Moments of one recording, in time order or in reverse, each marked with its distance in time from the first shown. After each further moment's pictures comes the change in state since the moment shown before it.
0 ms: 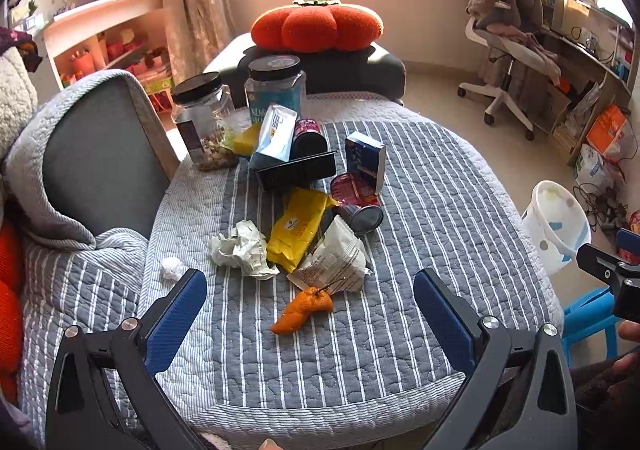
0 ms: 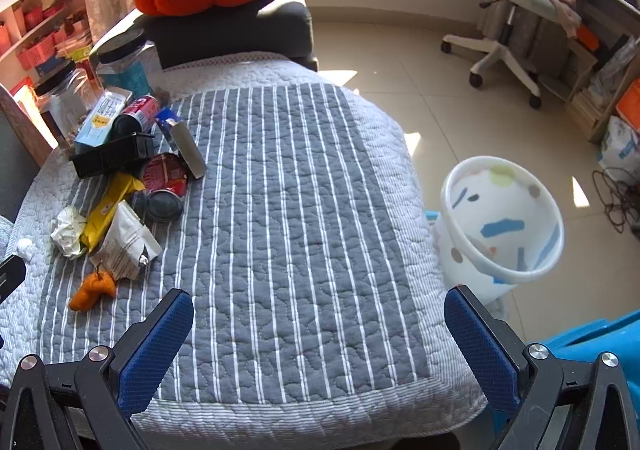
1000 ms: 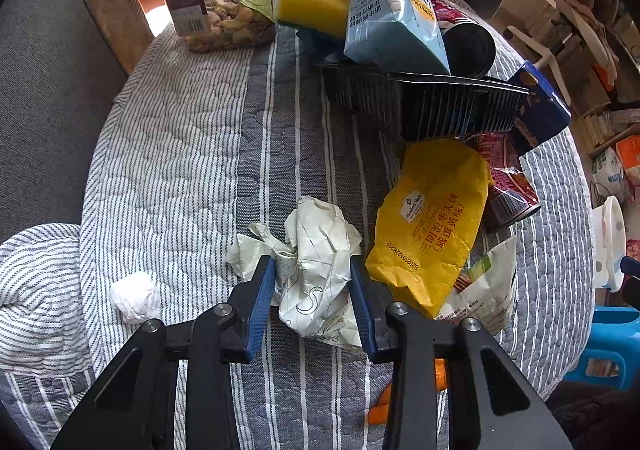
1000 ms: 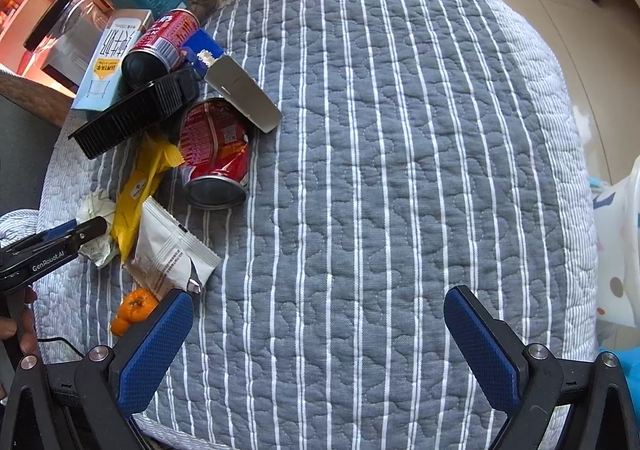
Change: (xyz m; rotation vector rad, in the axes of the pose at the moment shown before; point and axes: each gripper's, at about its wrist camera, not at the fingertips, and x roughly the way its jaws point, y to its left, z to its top) left arm 0.204 0.108 0.011 -0.156 0.418 -0.083; right arm 0.153 0.059 0.065 -0.012 0.365 0.249
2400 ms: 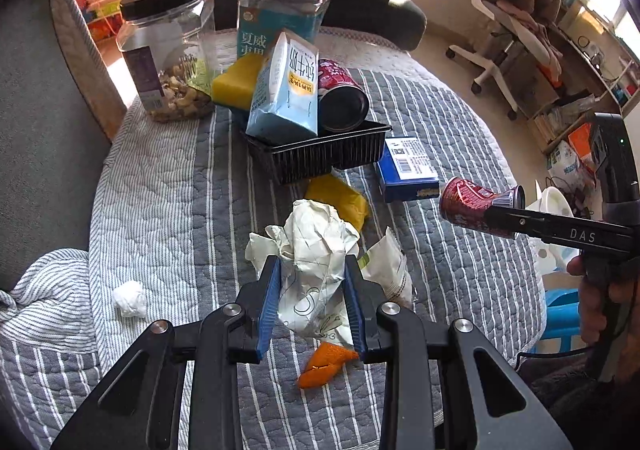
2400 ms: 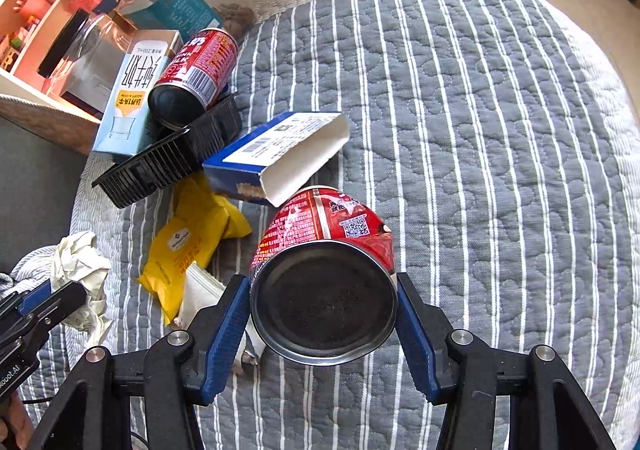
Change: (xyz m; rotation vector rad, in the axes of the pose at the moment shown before) left arm -0.079 -0.043 -0.011 0.108 -0.133 -0.129; right arm 0.020 -0.003 0.028 0.031 -0.034 0.108
